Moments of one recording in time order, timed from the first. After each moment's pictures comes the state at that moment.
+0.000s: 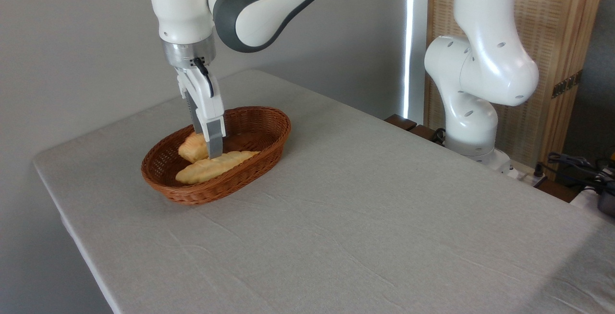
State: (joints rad) arm -0.09 0.03 -0.31 -1.92 -0.20 2.04 0.66
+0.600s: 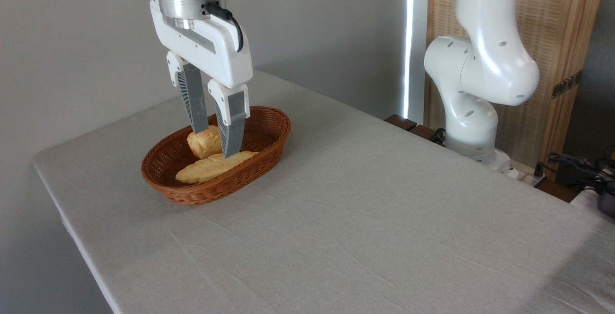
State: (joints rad) arm -0.07 0.00 -0.04 -1.66 -0.09 1.75 0.66
